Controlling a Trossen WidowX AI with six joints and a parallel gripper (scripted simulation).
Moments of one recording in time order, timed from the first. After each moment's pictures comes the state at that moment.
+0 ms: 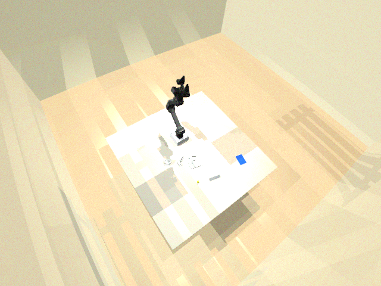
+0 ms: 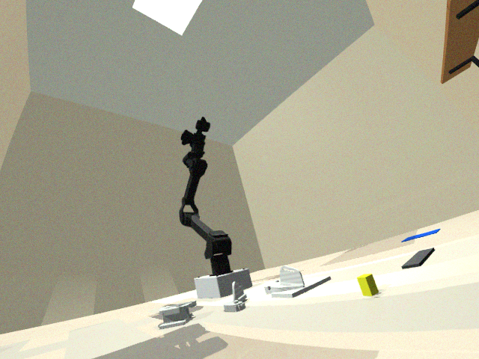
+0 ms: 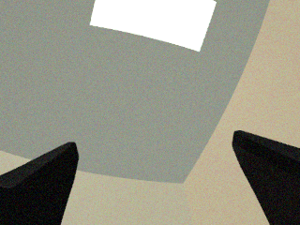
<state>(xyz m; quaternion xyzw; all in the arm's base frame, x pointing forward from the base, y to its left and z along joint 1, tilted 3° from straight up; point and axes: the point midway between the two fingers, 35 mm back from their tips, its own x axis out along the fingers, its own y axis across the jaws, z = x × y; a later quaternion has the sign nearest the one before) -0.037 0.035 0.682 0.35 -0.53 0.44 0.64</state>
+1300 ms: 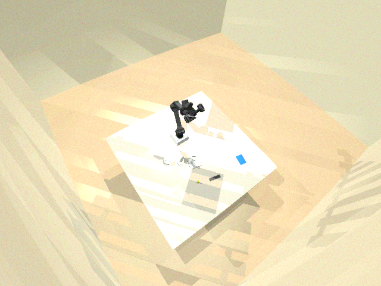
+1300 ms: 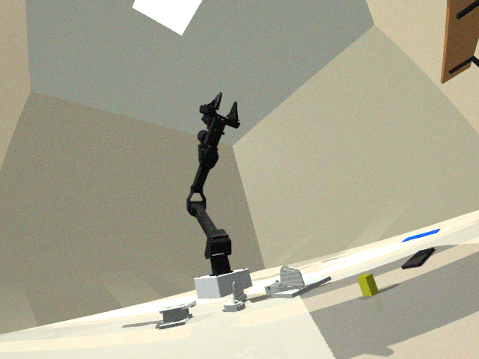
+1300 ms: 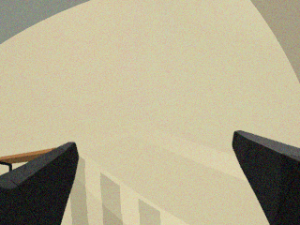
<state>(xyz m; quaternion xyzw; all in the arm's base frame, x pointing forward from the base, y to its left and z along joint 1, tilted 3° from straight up) 0.199 -0.027 0.604 0.07 -0.37 0.02 0.93</state>
